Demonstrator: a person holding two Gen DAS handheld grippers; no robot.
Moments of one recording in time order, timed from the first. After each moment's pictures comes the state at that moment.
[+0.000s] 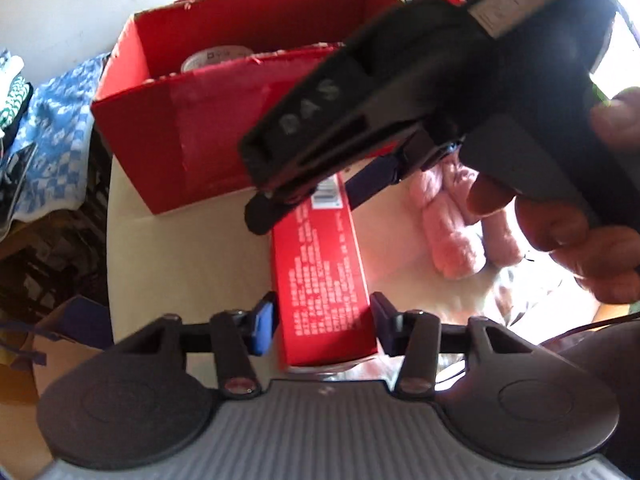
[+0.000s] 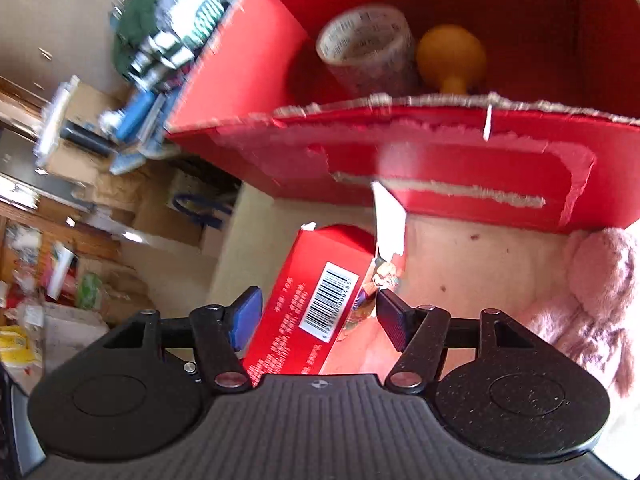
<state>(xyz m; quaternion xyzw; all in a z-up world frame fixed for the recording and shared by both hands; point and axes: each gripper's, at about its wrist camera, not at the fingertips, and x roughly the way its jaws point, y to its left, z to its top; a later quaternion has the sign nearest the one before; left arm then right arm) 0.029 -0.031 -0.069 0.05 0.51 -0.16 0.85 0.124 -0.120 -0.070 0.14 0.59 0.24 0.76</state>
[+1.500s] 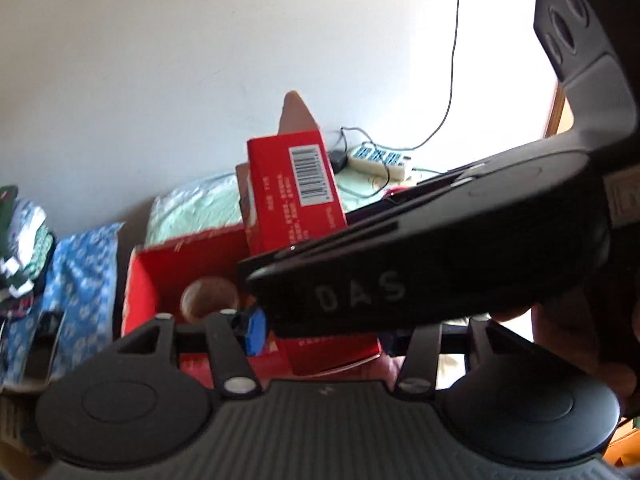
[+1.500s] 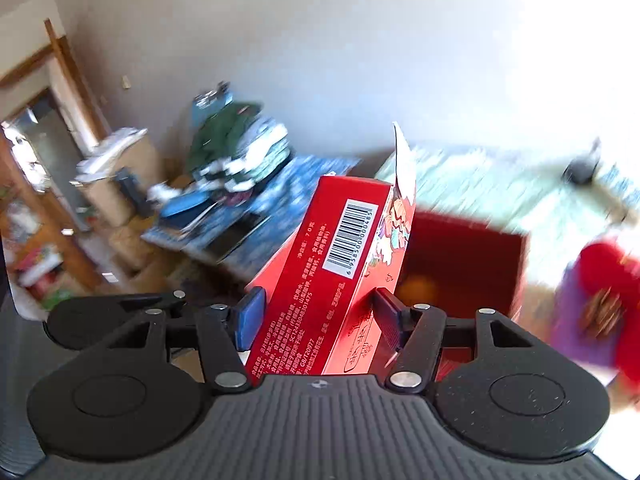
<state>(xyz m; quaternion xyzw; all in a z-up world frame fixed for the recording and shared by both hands) 0.083 -0.095 0.078 0.05 0.32 -0.16 0.93 0.111 -0.161 0.085 0.02 0.34 0.28 0.90</state>
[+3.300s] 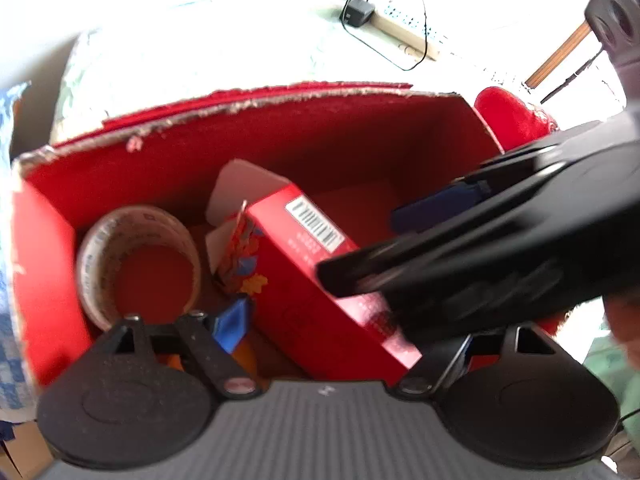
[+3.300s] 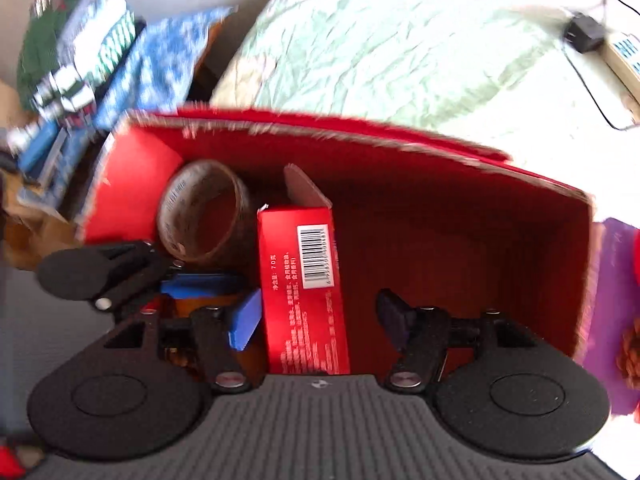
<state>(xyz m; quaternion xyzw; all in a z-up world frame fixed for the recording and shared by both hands) 0.278 -0.005 -0.038 -0.02 0.54 -0.25 0.80 0.283 -0.138 -0.022 0.04 0.60 0.16 0.78</state>
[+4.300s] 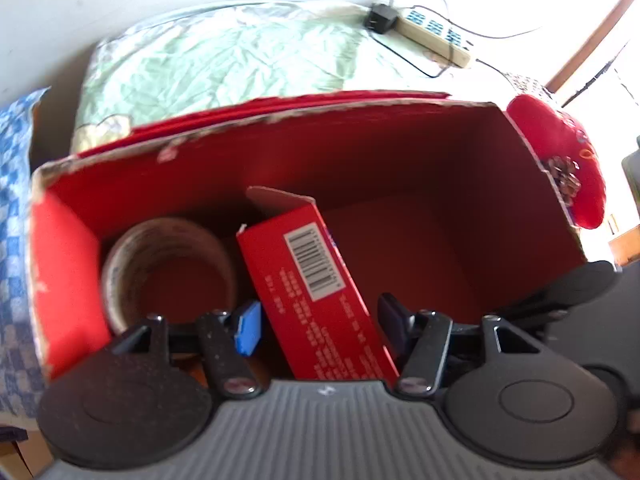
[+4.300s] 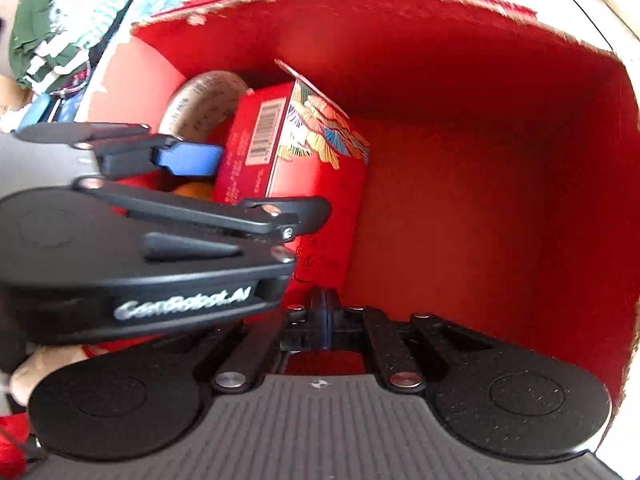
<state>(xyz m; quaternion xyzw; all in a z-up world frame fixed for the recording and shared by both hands) 0.289 -0.009 -0.060 0.00 0.54 -0.23 0.81 0.235 -0.140 -0.069 0.04 0.64 0.14 0.75</state>
